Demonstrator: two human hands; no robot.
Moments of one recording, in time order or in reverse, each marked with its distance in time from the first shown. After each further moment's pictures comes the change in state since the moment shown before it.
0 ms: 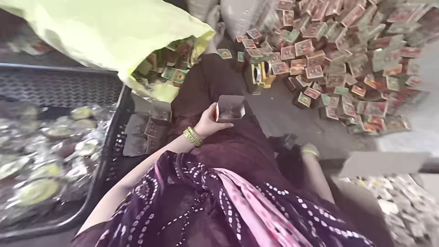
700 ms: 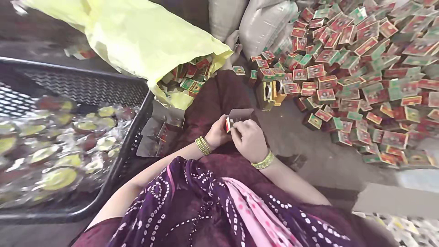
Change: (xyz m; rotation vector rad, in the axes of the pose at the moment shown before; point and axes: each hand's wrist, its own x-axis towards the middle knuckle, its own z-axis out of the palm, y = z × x) left_hand 0.000 -0.006 -0.004 0.201 0.072 0.125; right_hand -0.251 -0.215 -0.093 0.608 0.575 -1.554
